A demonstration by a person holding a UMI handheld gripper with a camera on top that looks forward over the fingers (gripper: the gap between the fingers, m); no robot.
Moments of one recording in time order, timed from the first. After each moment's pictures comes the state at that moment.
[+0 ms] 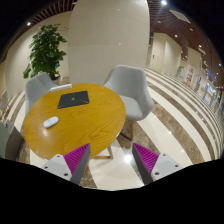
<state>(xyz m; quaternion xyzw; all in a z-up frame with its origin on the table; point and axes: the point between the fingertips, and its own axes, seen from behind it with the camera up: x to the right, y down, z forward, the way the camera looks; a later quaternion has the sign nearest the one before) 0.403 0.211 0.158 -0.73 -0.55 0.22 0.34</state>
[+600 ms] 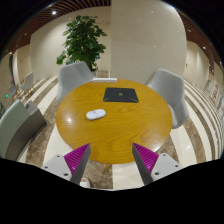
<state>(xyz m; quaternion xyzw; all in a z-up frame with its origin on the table) 0.365 0.011 0.138 -0.63 -0.67 0.29 0.26</state>
